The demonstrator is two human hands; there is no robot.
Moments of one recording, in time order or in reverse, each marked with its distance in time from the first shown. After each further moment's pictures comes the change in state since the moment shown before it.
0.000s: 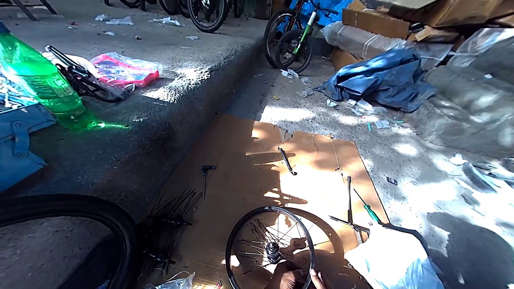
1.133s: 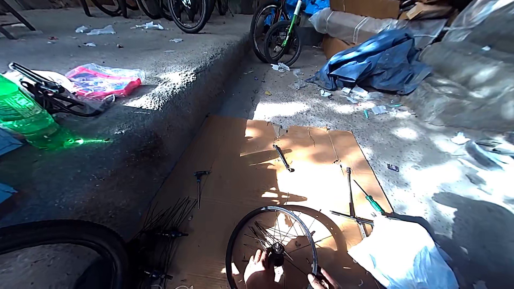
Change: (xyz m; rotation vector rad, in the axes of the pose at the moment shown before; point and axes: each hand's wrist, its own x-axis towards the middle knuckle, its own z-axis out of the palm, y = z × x) left_hand 0.007 0.006 -0.050 1.255 0.771 0.375; right_hand 0.015 0.006 -0.004 0.156 0.008 0.077
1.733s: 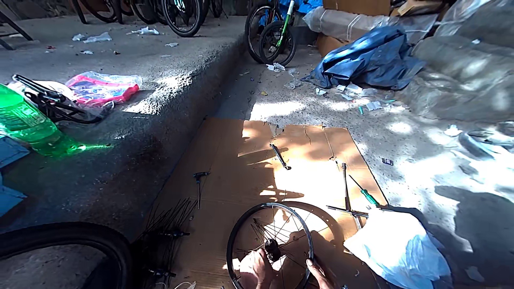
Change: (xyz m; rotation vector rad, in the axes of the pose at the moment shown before) left_hand 0.000 0.062 -0.083 0.424 -0.518 -0.262; right_hand 0.003 0.012 0.007 0.129 0.082 -0.078
